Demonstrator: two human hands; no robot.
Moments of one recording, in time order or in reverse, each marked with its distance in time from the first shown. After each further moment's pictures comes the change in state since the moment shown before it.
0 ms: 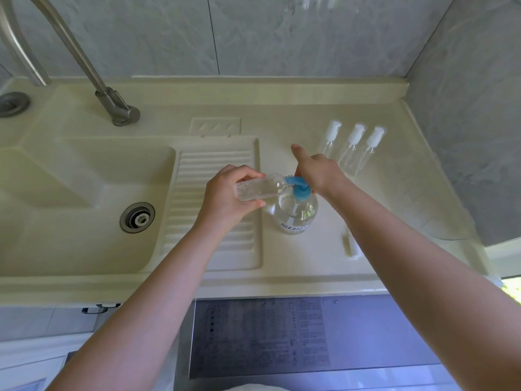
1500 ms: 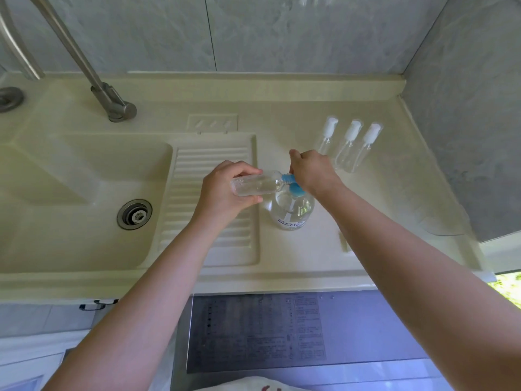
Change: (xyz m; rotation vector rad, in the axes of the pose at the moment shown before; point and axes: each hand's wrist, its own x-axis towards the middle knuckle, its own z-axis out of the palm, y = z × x) left_hand 0.000 -0.002 0.001 -0.030 0.007 -0.002; right_hand -0.010 -0.003 0.007 -0.141 0.067 -0.089
